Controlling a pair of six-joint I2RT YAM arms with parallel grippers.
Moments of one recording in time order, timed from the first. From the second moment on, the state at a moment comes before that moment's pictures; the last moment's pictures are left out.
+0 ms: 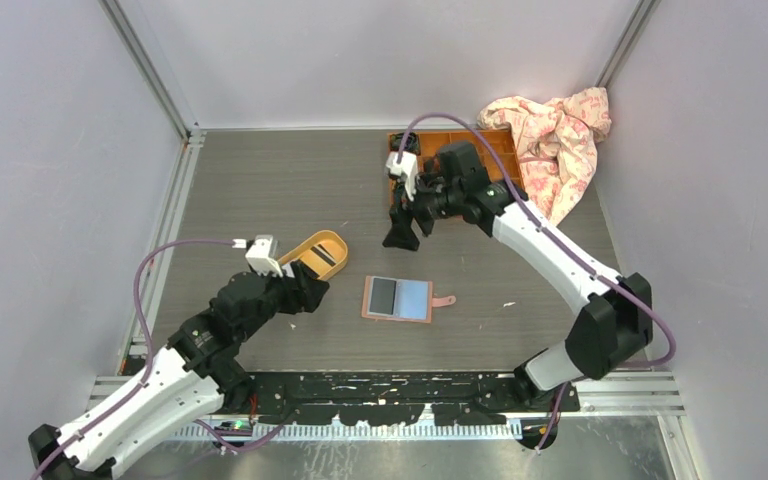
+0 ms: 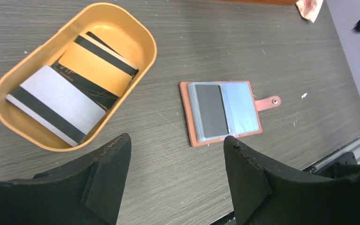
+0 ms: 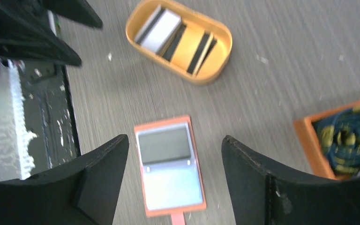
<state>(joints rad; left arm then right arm) -0.77 0.52 0.44 -0.32 -0.22 -0.60 0.53 1.45 1.27 -0.55 -0.70 -0.36</state>
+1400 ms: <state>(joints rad) -0.44 0.58 0.31 -0.46 -0.30 -0.71 0.80 2.48 2.09 -0.61 -0.74 0.27</state>
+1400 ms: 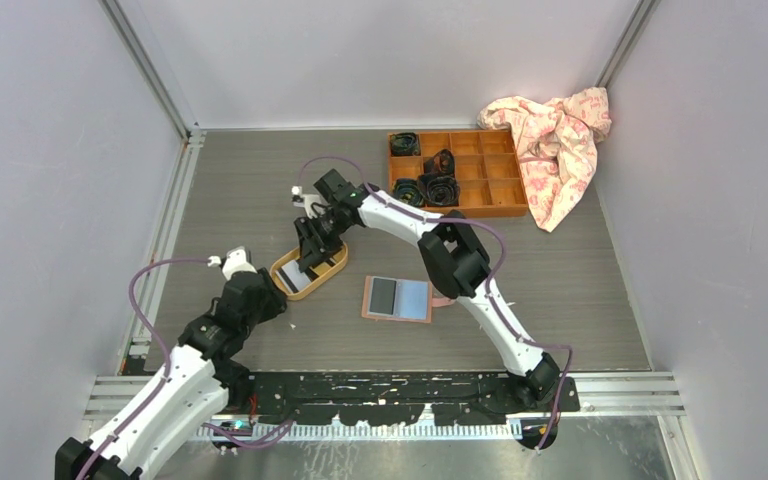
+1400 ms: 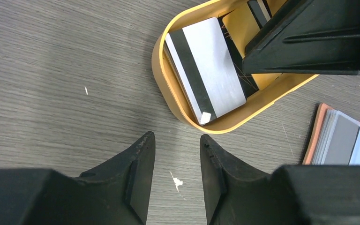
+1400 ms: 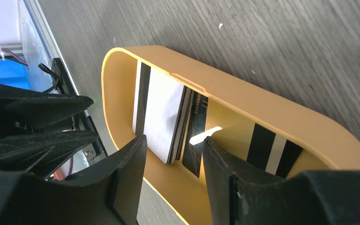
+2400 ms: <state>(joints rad) -0.44 0.63 0.30 -0.37 -0.26 -0.68 0.81 2.53 2.04 -0.43 -0.95 0.54</state>
